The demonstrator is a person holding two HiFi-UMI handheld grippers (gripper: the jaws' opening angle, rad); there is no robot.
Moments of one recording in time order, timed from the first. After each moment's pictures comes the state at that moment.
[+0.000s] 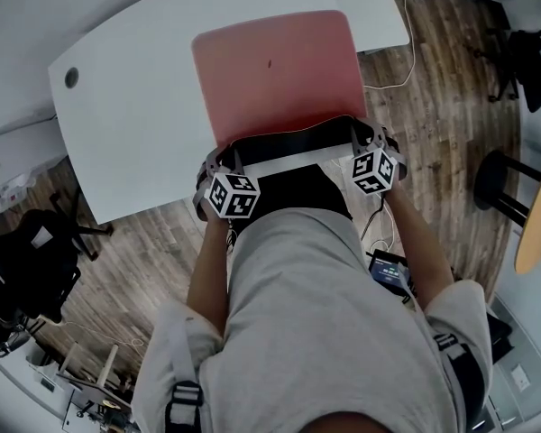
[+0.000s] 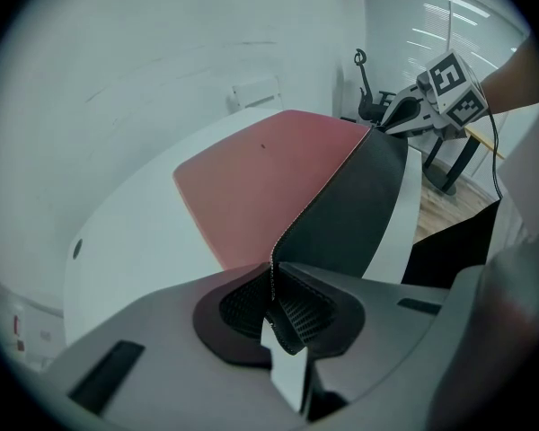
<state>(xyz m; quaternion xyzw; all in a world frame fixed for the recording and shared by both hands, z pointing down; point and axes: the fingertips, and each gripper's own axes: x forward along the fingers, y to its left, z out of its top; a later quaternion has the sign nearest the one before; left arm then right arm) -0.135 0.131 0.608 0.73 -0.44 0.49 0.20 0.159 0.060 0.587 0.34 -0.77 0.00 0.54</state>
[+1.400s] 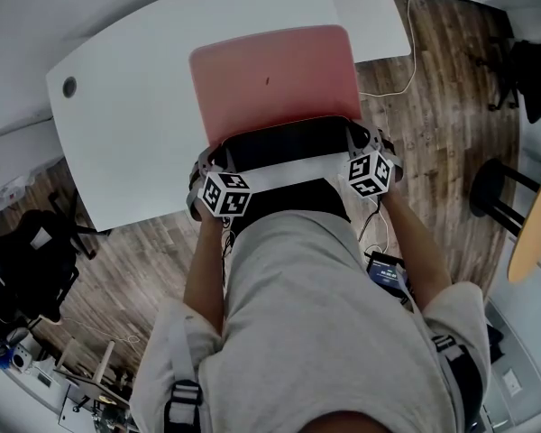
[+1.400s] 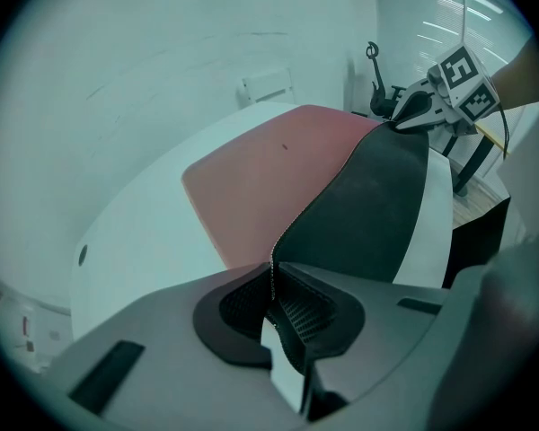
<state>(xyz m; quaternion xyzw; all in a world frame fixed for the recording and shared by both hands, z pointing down) -0.156 0.089 0.611 0.70 -0.46 0.50 0.21 0.146 0.019 0.587 0.32 -0.78 0.01 0.53</state>
